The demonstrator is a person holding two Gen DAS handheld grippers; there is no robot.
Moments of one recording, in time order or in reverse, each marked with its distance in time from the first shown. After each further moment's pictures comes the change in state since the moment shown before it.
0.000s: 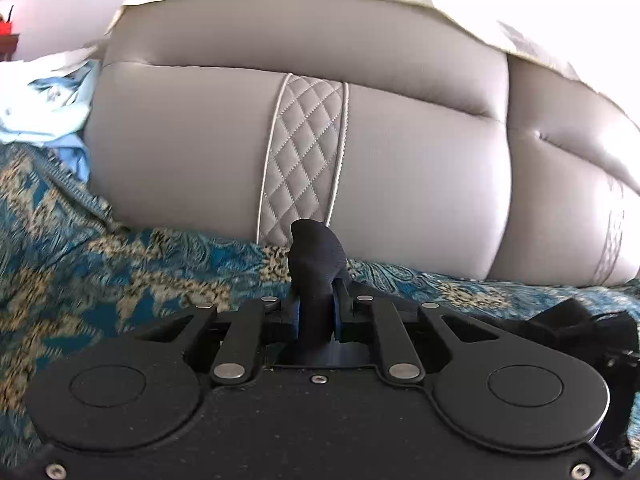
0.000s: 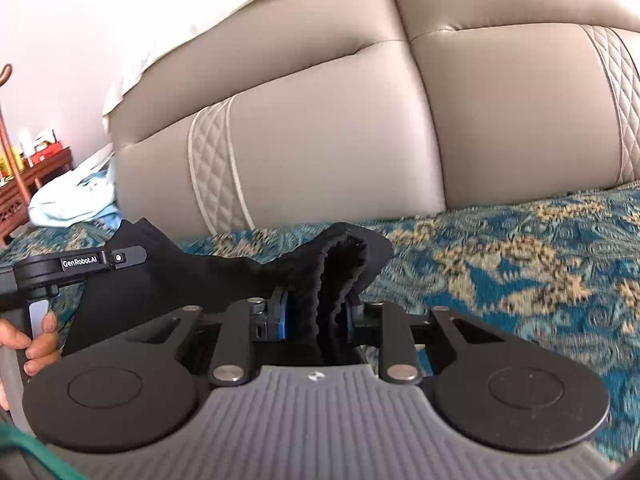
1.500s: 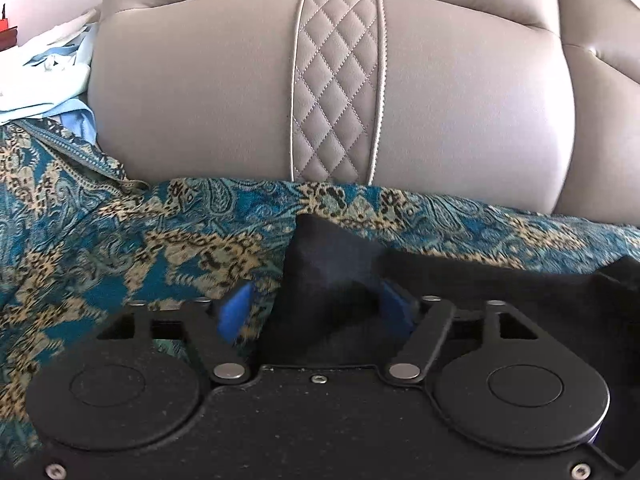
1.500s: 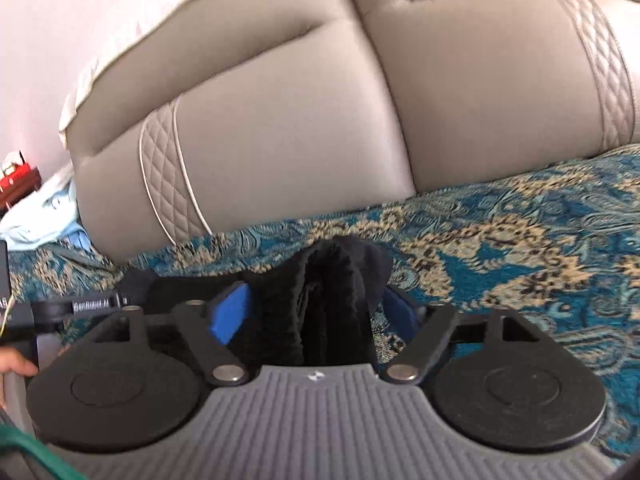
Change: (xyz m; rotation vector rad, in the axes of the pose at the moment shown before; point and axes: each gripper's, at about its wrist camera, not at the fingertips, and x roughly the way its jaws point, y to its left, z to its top) left arm 0.048 0.014 -0.019 0.075 0.193 0.130; right arm 0.022 -0.025 -0.005 0.091 0.004 -0.063
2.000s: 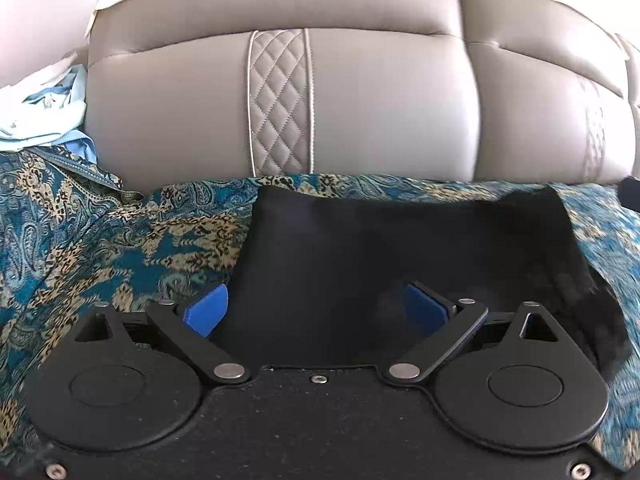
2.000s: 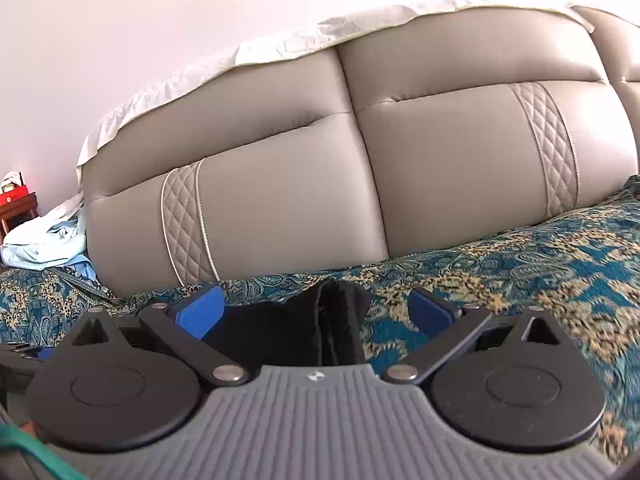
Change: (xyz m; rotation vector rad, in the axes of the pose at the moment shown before) left arm -0.110 -0.018 -0.058 0.125 -0.078 -0.101; right arm -0.093 0.026 -0.023 -0.071 -0.218 -0.085
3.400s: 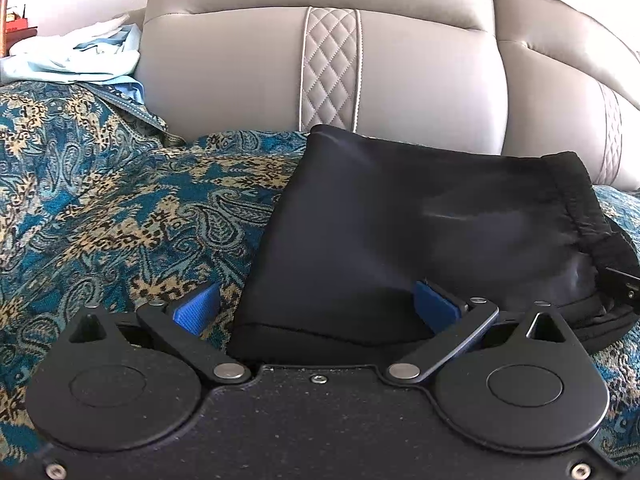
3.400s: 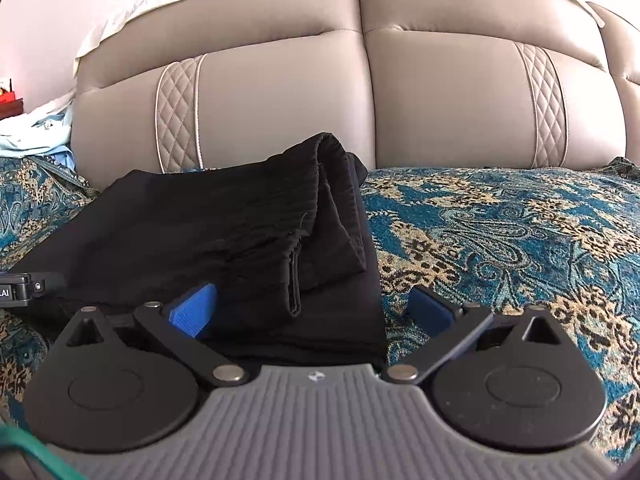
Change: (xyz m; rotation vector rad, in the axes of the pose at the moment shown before) left arm -0.015 0.026 -0.068 -0.118 -0.005 0.069; right arm -0.002 0.013 -0.080 -0.142 0.158 -0.088
